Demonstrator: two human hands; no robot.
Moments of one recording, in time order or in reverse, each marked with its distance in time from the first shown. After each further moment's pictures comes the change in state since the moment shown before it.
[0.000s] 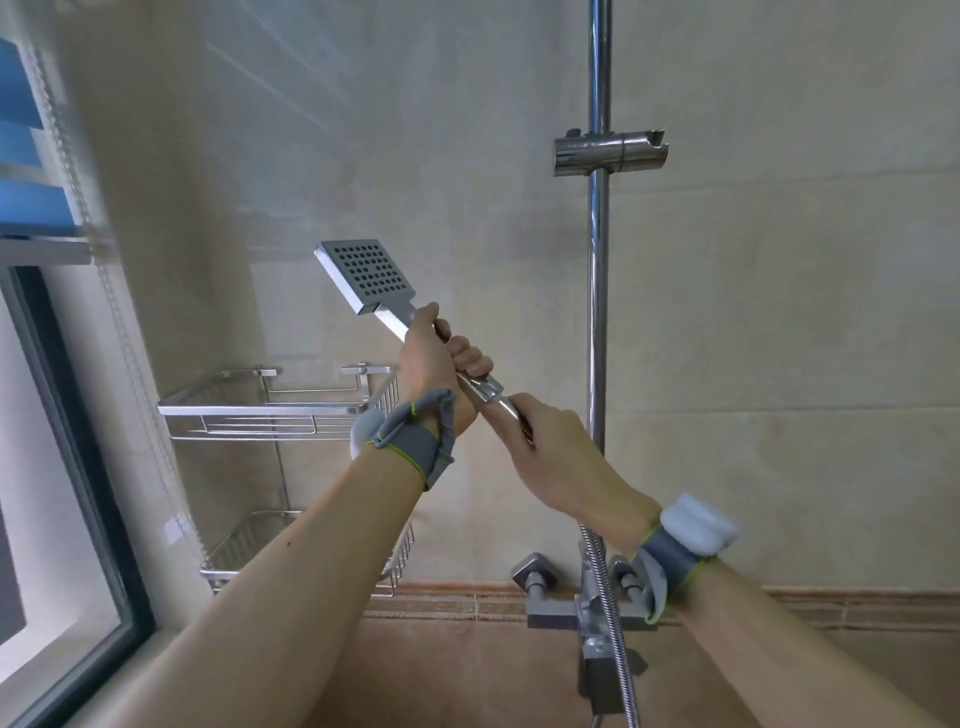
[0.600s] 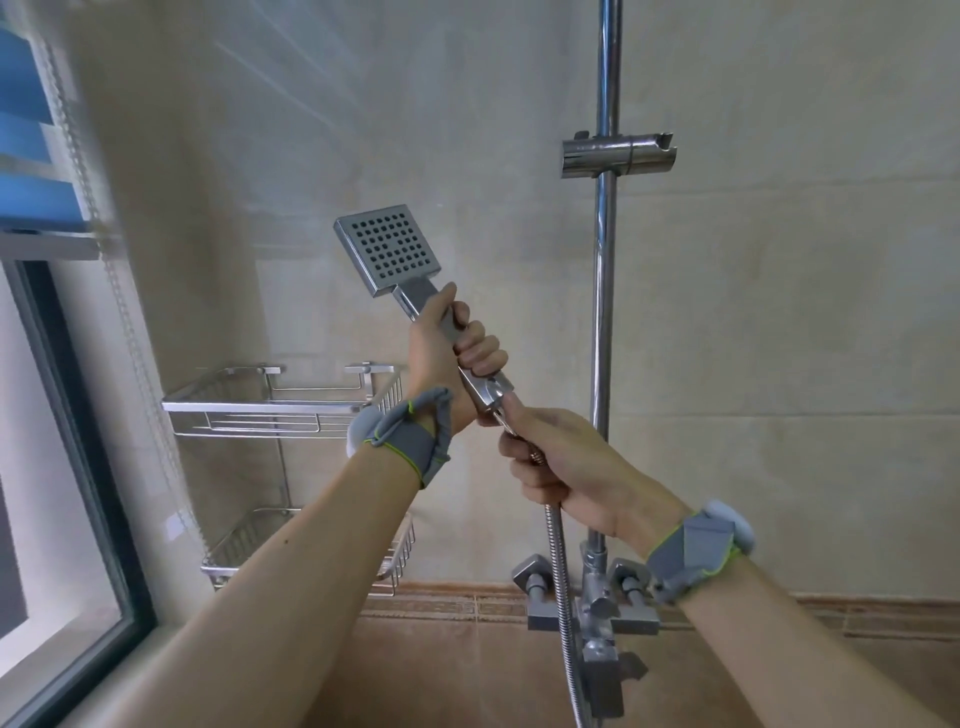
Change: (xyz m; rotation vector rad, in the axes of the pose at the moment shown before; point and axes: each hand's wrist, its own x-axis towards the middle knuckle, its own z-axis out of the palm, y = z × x) left_hand -0.008 0.007 0.005 0.031 -0.224 -0.043; right_hand -0.001 -0.003 -0.011 0.969 -0.345 0.379
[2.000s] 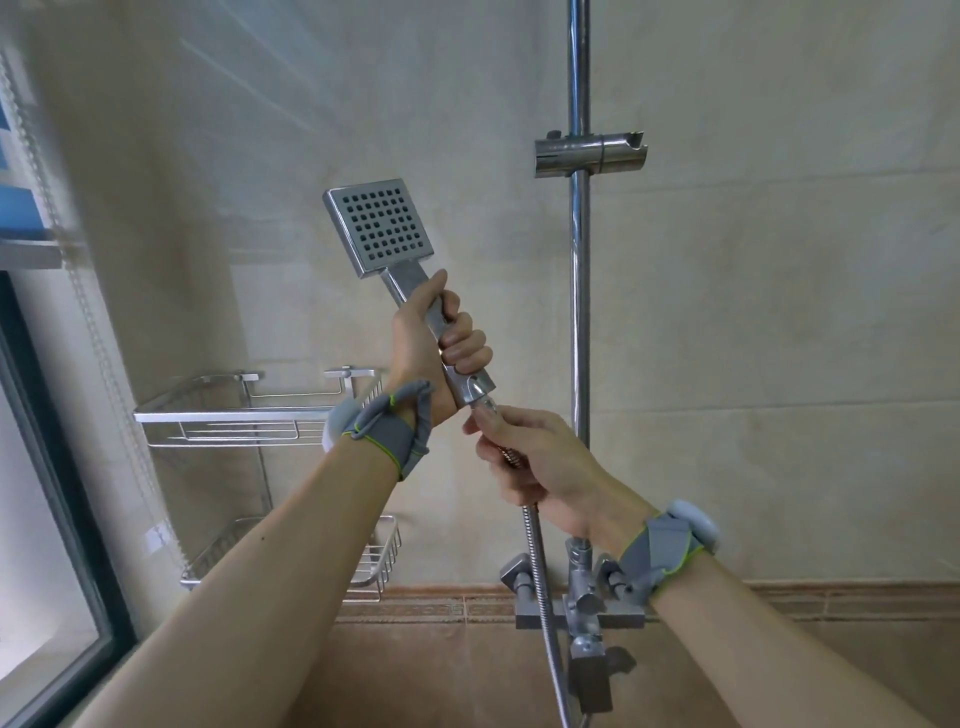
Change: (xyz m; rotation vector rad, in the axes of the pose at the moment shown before) left_hand 0.002 0.005 0.007 0.139 -0.129 -0.009; right_hand 0.000 0.008 -0.003 0.047 -0.007 -0.060
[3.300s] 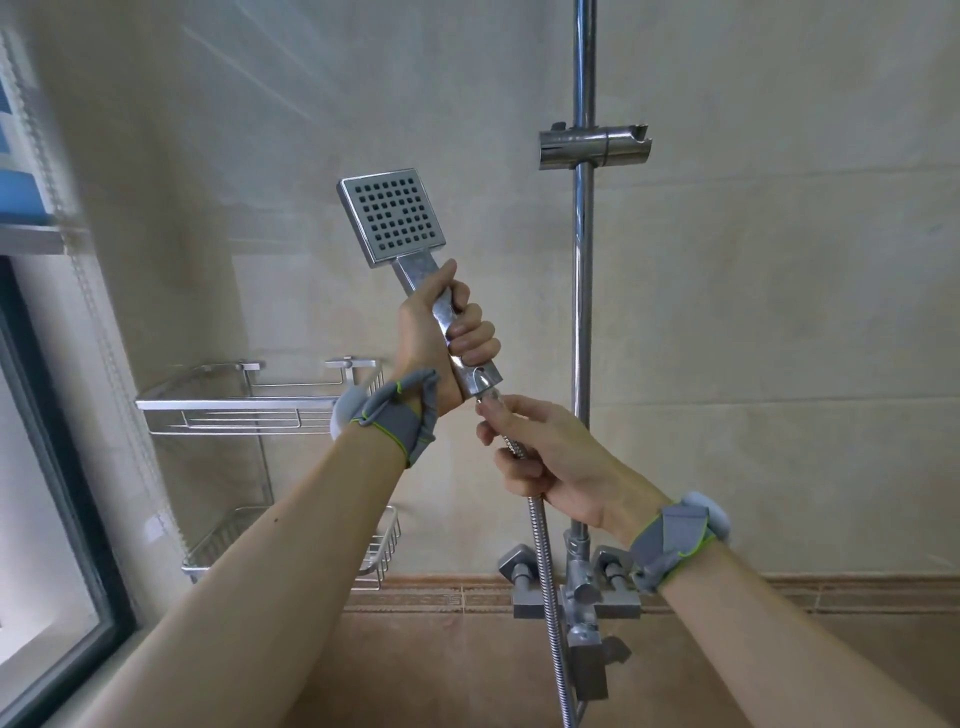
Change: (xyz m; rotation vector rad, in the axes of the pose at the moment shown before) left_hand 0.000 -0.001 -0.001 -0.026 -0.057 -0.036; right_hand -0.002 0.000 -0.007 0.050 -0.001 0.018
